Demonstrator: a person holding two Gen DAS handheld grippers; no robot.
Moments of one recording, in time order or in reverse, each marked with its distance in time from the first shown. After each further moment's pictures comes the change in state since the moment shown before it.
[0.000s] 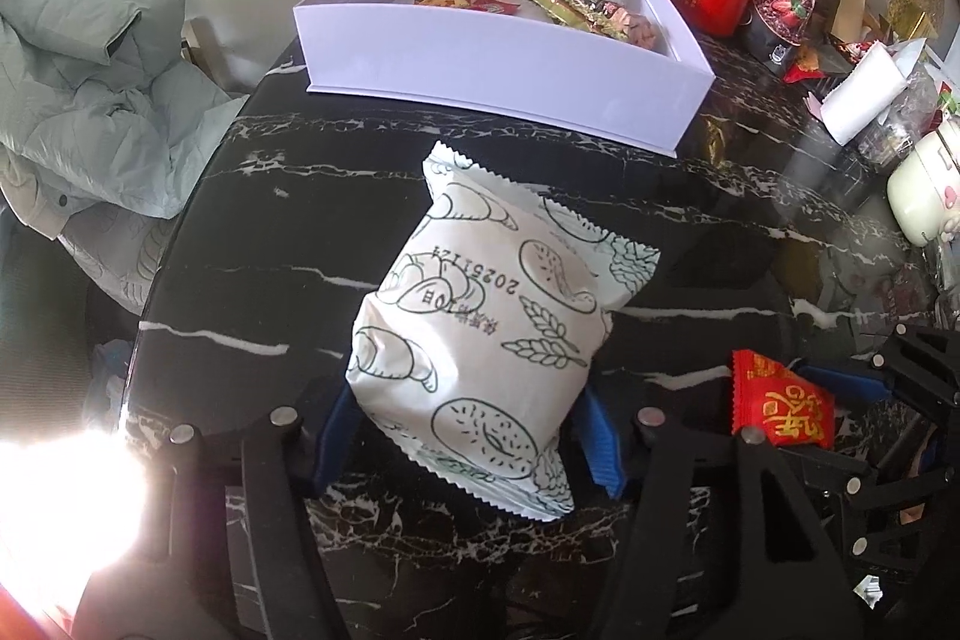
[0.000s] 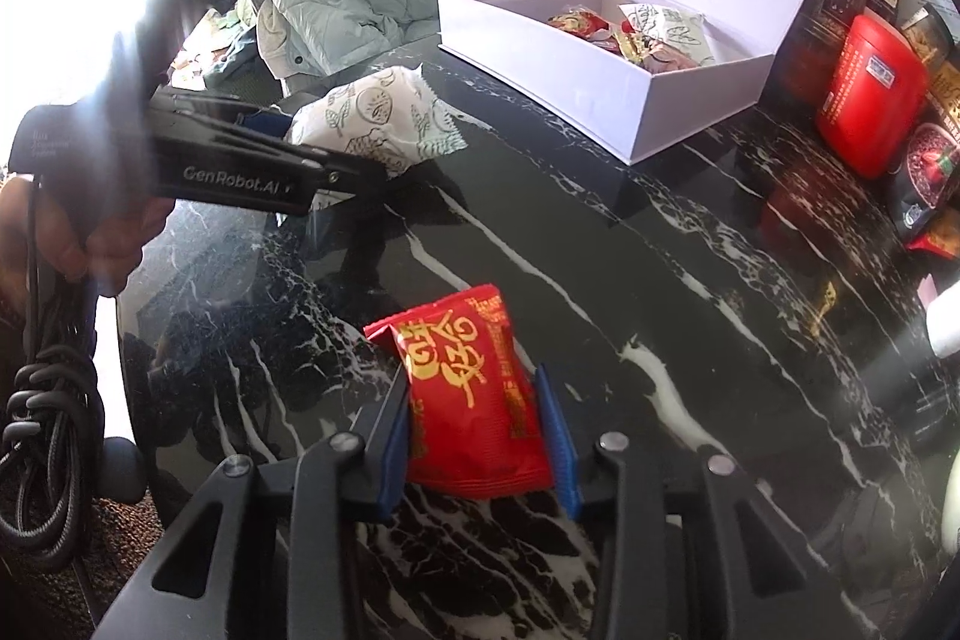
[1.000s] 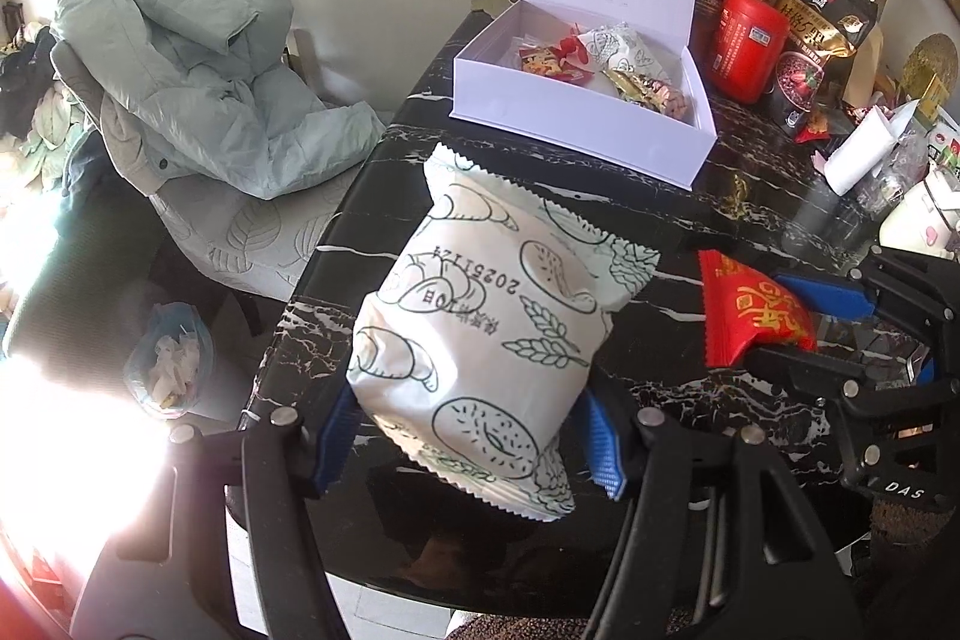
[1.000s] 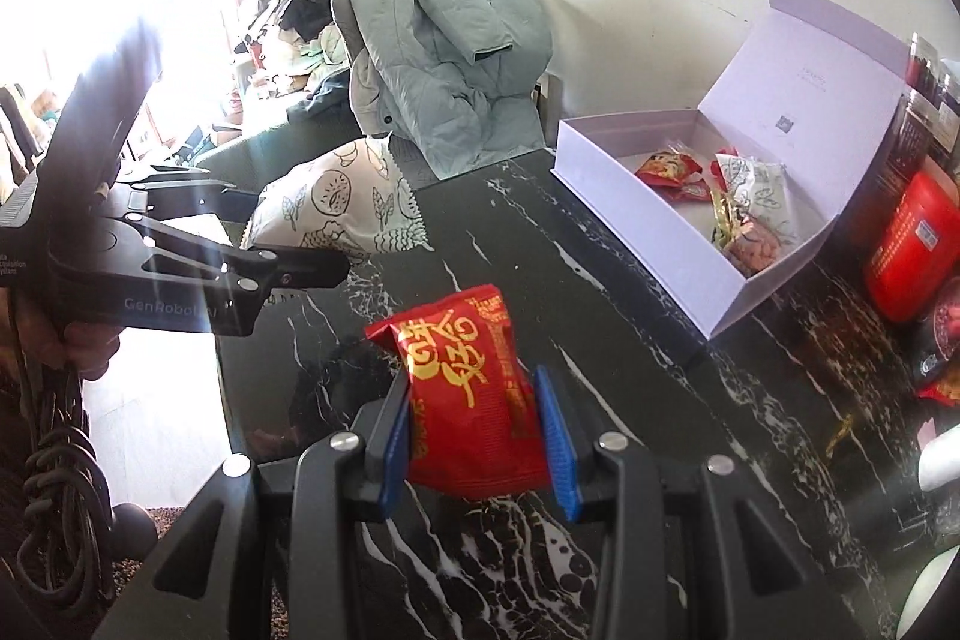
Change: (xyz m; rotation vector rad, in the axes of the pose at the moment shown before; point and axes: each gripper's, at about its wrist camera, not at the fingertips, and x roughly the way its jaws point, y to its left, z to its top) left arm -0.103 0.034 -0.044 -0.111 -0.103 0.105; right arm -0.042 0.053 0.052 -0.154 -0.150 0.087
